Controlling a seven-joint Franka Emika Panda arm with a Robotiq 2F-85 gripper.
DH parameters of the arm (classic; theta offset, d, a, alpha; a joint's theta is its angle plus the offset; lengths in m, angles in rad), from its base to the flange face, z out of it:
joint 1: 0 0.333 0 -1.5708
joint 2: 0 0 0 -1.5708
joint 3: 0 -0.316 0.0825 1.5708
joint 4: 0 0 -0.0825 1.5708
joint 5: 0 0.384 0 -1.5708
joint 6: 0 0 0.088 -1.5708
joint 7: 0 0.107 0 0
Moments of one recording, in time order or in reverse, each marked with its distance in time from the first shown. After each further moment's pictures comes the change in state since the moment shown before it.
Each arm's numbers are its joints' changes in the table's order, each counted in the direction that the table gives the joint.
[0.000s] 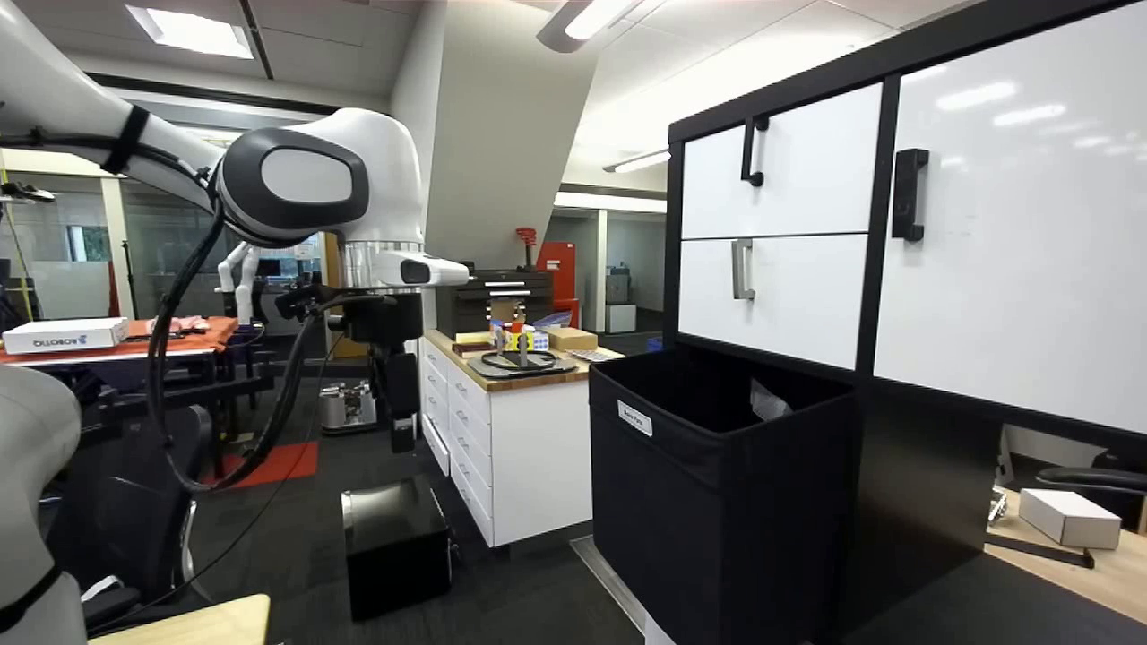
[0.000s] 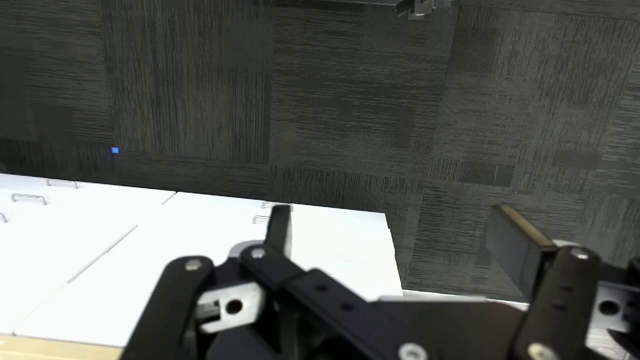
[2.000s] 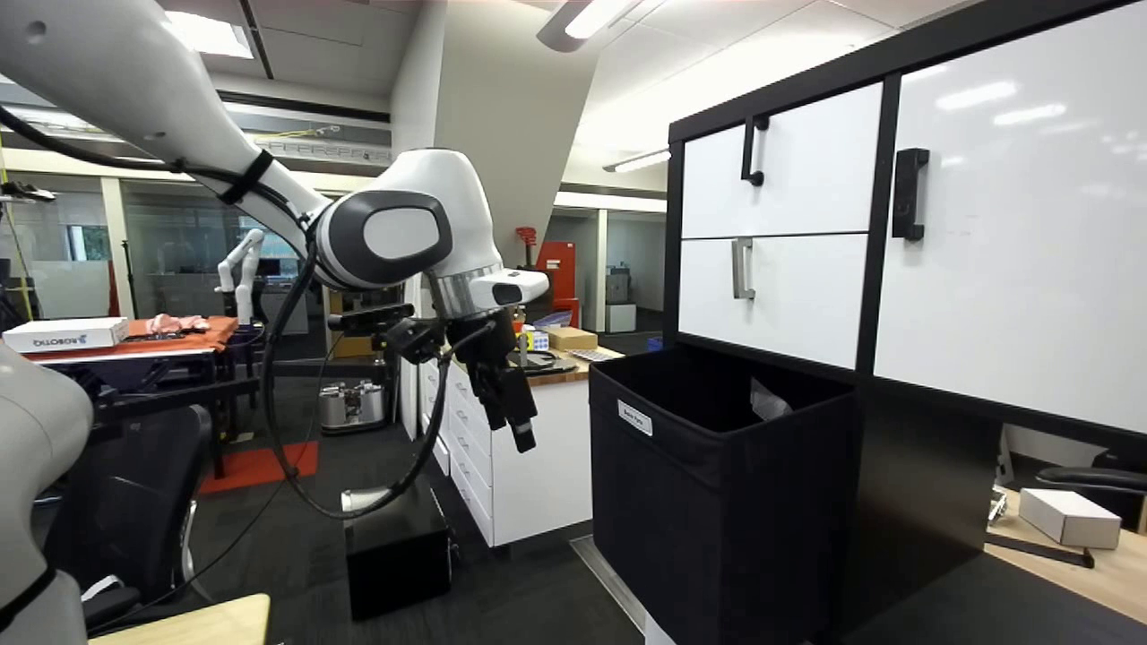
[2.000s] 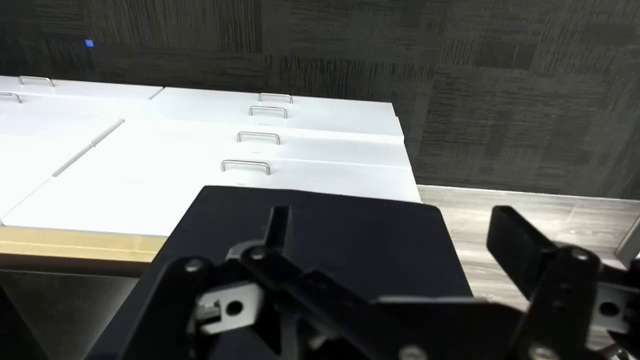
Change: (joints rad) arm -0.083 0.337 0.006 -0.089 -0.076 -0.492 0.014
